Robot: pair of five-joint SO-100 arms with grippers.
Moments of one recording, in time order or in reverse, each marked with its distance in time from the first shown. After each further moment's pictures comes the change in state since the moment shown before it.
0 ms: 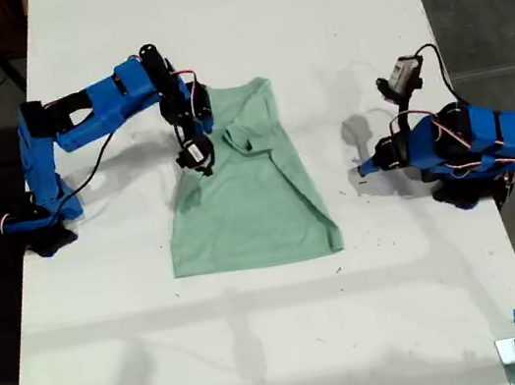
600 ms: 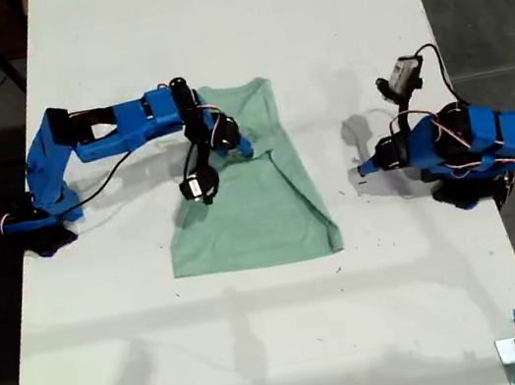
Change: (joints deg) arm 0 6.2 -10.1 -0.4 -11.4 12.5; arm 1 0.0 0.0 0.0 0.0 0.0
